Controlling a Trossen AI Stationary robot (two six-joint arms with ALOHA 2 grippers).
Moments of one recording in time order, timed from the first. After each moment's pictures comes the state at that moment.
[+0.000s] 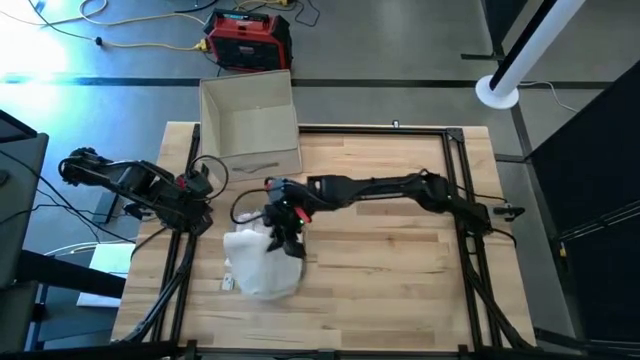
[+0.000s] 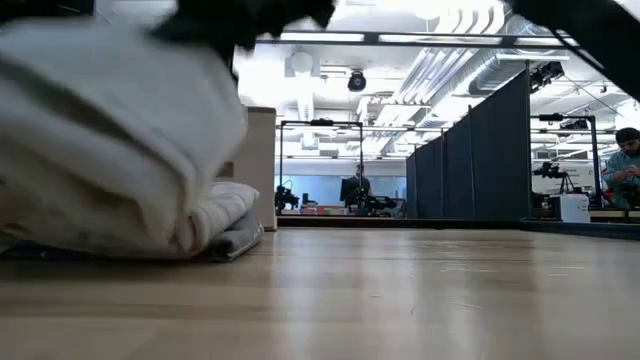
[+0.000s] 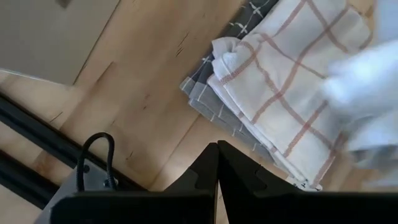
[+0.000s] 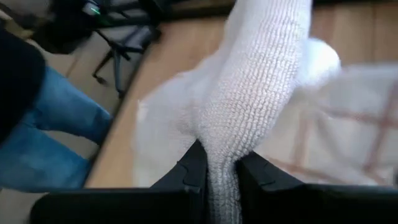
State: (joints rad) left arm -0.34 0.69 0.88 -1.42 -0.26 -0.93; right arm 0.01 2.37 2.19 -0.60 -0.54 0.06
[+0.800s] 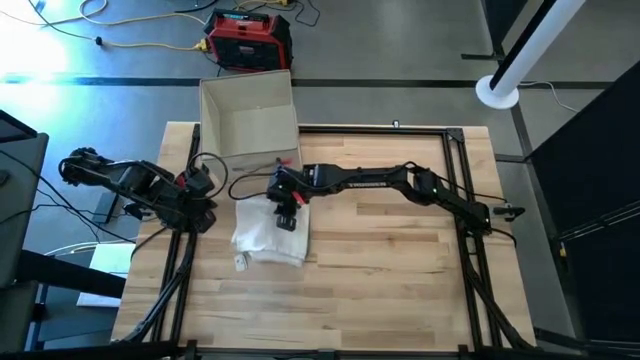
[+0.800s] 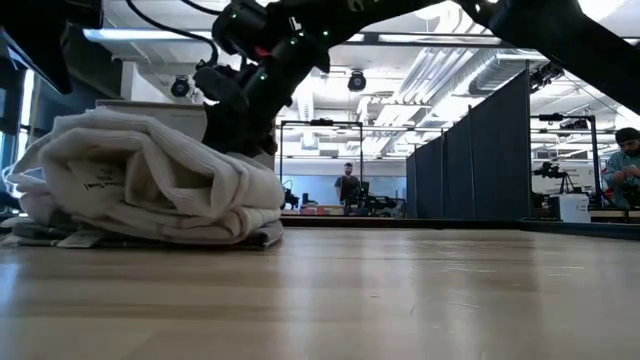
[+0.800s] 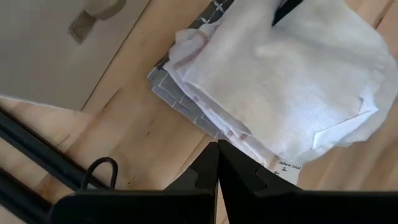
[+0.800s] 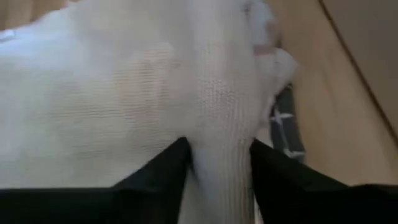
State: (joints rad) left arm -0.34 0.69 0.88 -1.36 -0.35 -0.93; right arm -0.08 2.43 2.19 -0.71 -0.10 0.08
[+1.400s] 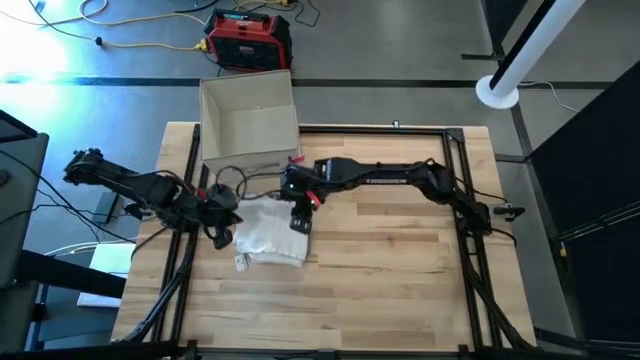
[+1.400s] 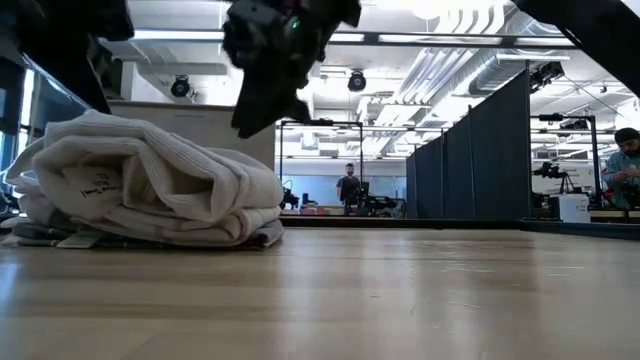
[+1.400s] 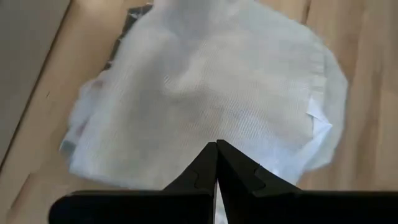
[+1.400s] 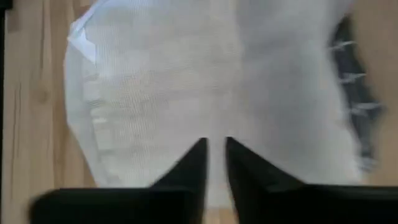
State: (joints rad) left arm -0.34 0.78 0.65 -0.84 -0.29 -0.58; right arm -0.03 2.27 2.08 -0.84 -0.21 0.21
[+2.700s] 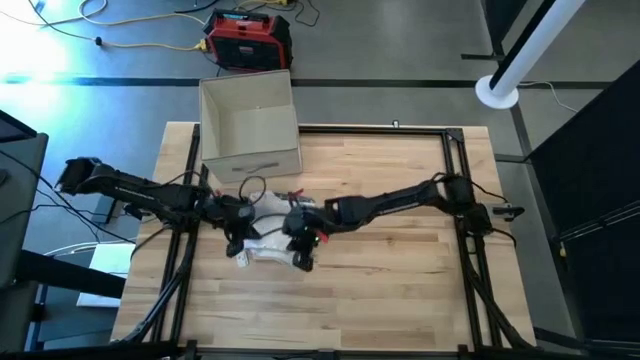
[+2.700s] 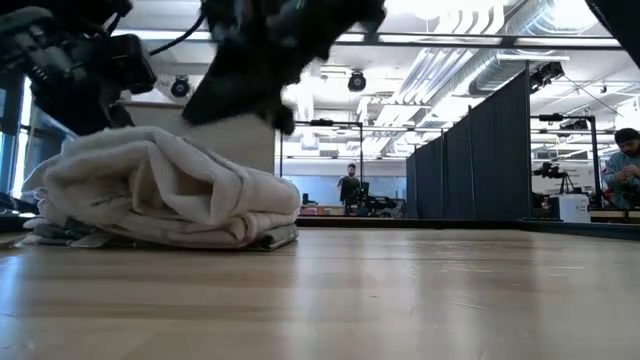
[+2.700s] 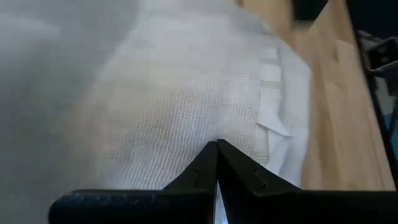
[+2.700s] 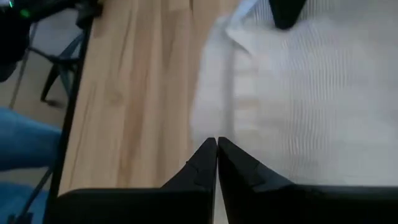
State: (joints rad) left arm -0.20 0.88 0.34 -0.22 0.08 -0.42; right arm 0.13 2.19 1.73 -0.35 -0.23 0.34
